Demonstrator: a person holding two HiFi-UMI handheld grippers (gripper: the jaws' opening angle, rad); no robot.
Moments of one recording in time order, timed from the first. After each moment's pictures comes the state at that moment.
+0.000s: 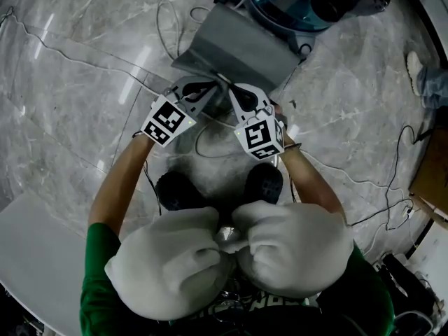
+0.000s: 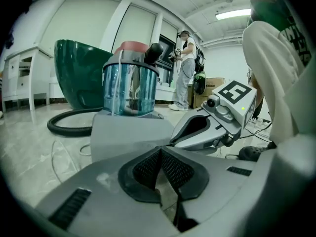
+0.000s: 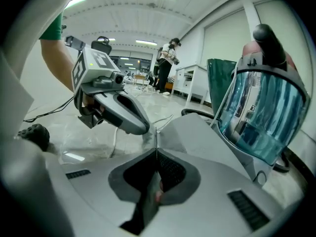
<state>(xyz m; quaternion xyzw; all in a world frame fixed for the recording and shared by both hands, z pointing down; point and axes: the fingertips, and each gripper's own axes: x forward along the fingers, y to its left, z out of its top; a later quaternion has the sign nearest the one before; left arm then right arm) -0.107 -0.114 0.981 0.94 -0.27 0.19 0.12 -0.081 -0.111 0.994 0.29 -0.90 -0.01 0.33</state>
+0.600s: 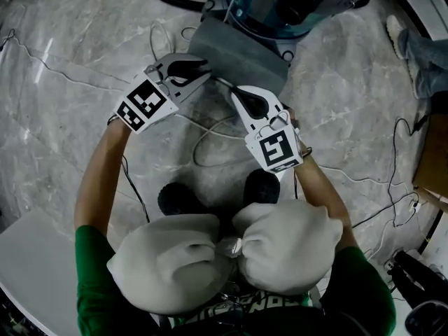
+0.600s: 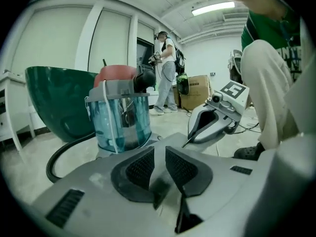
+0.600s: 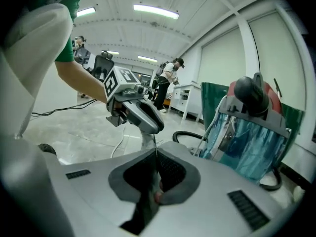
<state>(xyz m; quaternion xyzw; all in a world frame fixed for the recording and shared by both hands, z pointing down) -0.106 -0.160 0.866 0.96 -0.19 0.22 0.02 -0.063 -0.118 0.871 0.30 -0.92 -0.05 0.26</state>
